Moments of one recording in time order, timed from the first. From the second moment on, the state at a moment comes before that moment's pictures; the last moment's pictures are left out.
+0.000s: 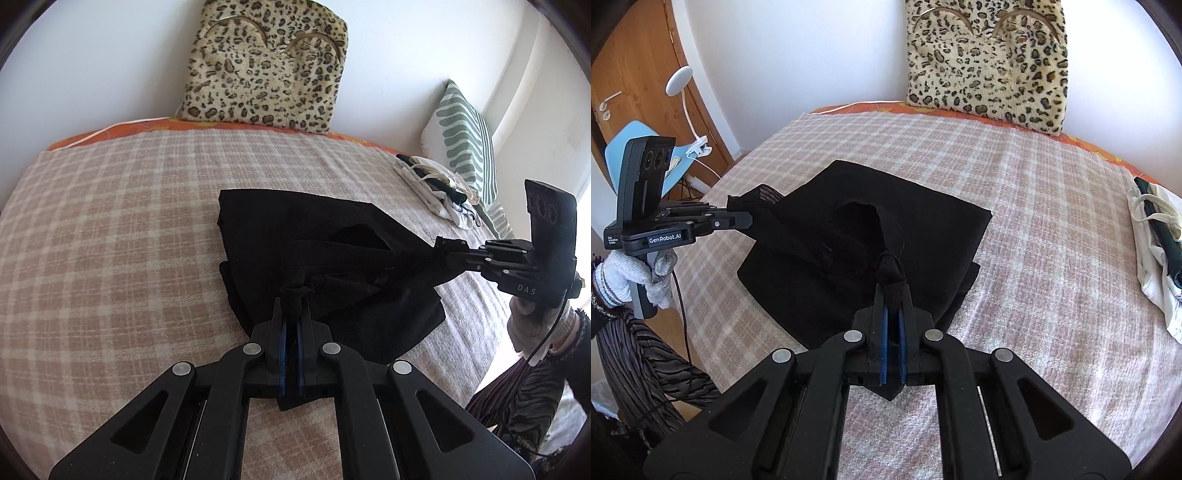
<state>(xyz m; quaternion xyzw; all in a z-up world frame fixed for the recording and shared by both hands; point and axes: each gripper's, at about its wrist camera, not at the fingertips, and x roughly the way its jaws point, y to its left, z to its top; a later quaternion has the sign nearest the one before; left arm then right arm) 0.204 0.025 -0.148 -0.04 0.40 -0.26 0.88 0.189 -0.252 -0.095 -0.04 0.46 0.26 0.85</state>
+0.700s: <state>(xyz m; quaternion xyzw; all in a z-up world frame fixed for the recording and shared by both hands) 0.183 0.010 -0.129 0.02 0.39 -0.28 0.88 0.163 -0.270 -0.077 -0.01 0.45 0.28 0.85</state>
